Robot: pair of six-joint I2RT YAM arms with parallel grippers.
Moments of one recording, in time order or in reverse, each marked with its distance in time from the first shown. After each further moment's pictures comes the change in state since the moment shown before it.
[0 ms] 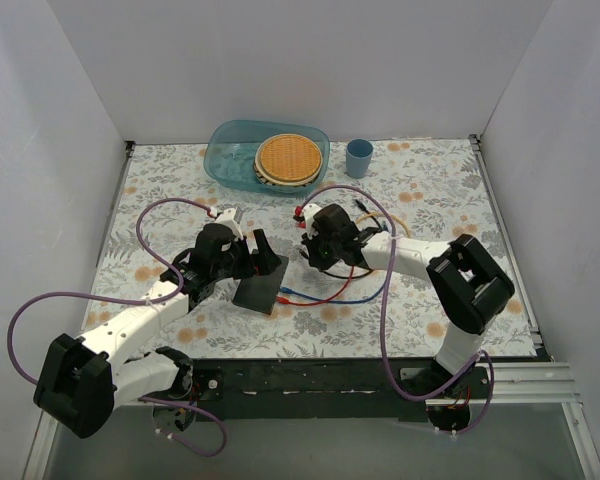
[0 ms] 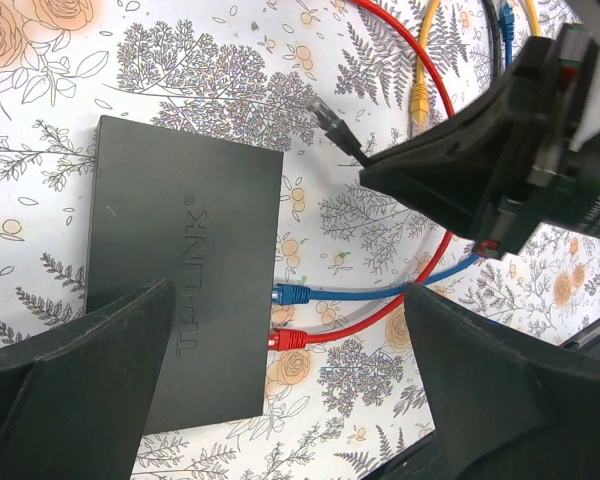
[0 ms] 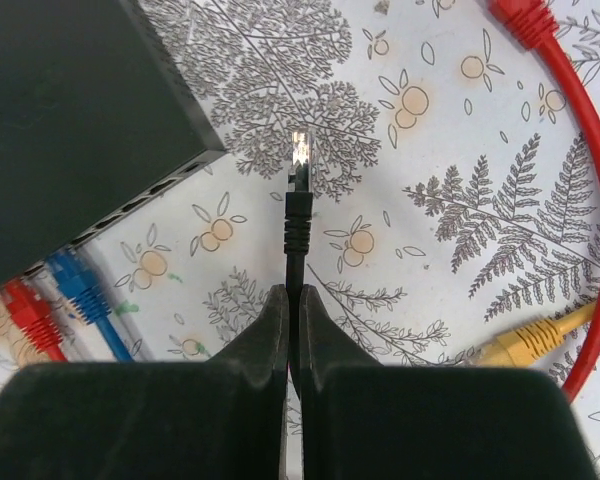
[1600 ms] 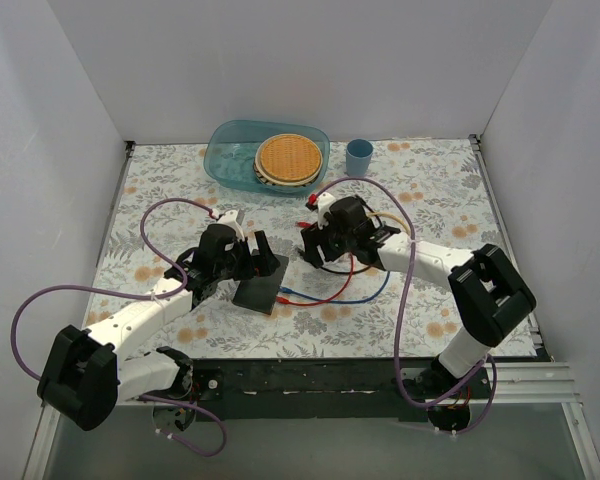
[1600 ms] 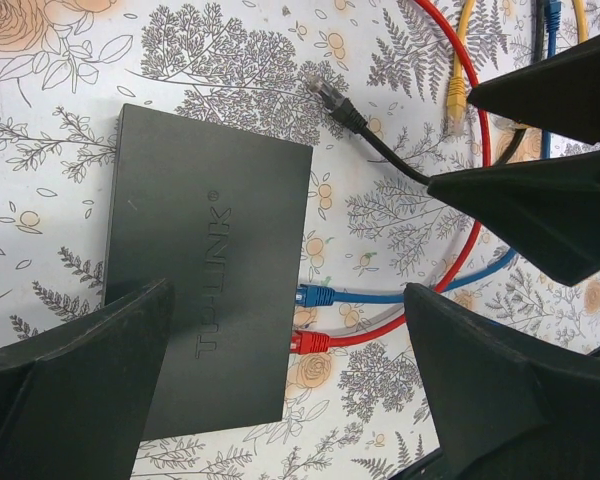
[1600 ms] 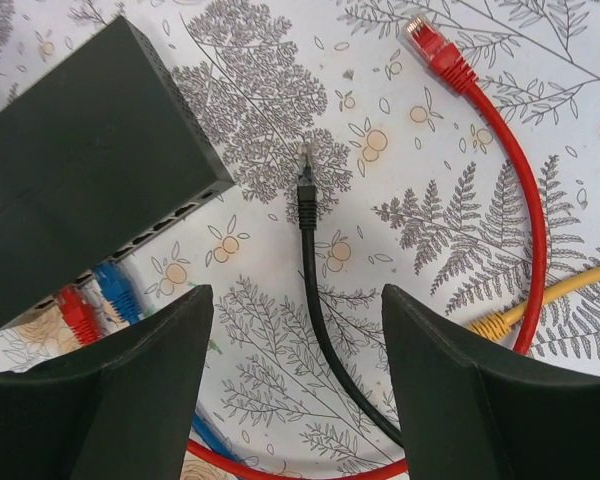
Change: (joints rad) left arm 0.000 0.044 -0.004 0.000 -0.031 0.006; right arm -0.058 -0.146 -0.072 0.092 -0.070 0.033
